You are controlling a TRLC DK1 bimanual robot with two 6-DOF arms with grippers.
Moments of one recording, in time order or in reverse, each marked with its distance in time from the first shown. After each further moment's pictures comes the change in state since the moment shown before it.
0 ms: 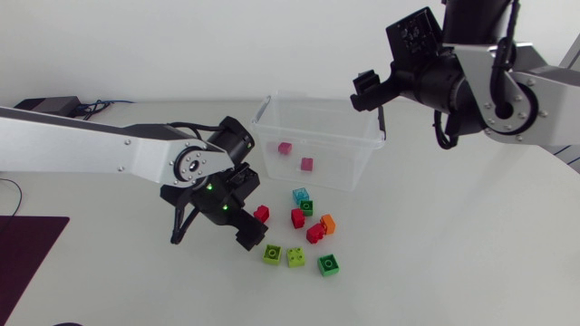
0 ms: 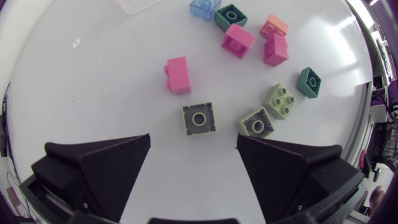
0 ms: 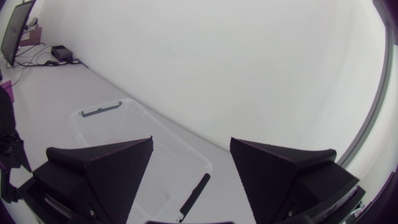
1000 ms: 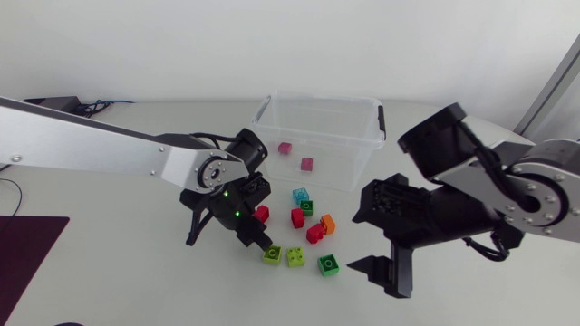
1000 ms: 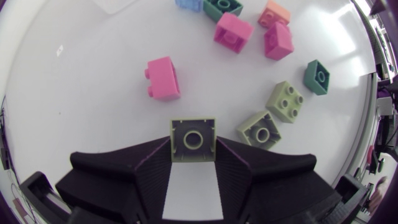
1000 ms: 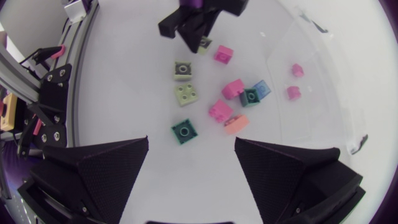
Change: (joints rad) left arm -0.026 0.076 0.029 0.027 0.000 0.048; right arm 0.158 -0.169 -0.283 -0.715 -0.480 -0.380
